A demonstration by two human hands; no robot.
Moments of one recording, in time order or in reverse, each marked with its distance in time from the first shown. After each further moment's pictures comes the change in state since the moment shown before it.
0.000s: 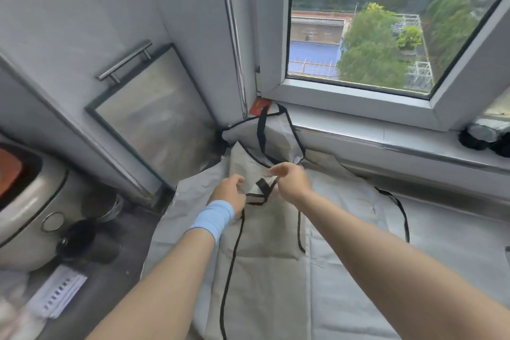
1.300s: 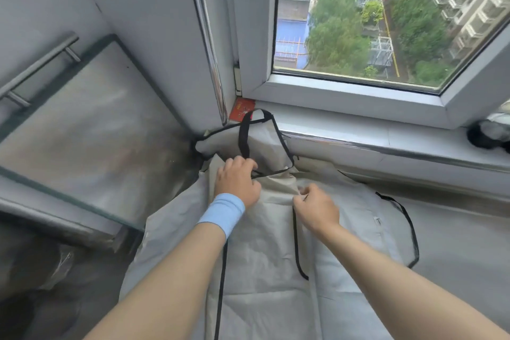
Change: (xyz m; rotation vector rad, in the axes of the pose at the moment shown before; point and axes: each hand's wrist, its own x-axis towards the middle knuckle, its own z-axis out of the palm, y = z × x) left_hand 0.114 0.043 0.023 0.396 0.177 0.406; right_hand 0.049 0.069 -0.016 -0.411 0.230 0.263
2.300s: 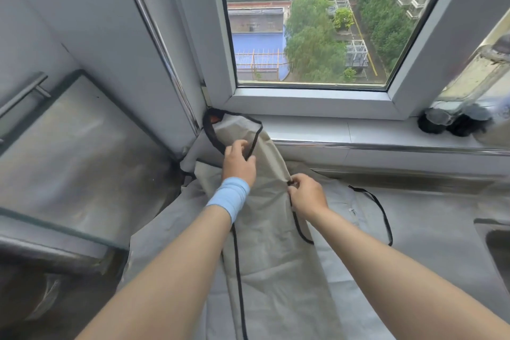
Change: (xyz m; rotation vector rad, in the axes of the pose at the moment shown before) left_hand 0.031 0.079 -0.027 -0.650 0.074 -0.166; right_hand 0.004 0.006 -0.053 0.241 0.020 -0.039
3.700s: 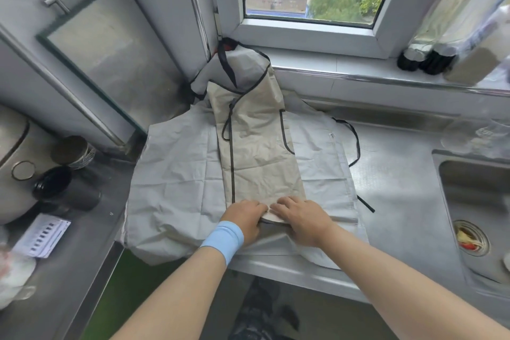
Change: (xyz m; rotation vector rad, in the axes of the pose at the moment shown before) left_hand -0.329 -0.109 0.028 0.802 -0.586 0.356; right_hand -0.240 0.160 0.005 -0.894 -0.422 -0.834
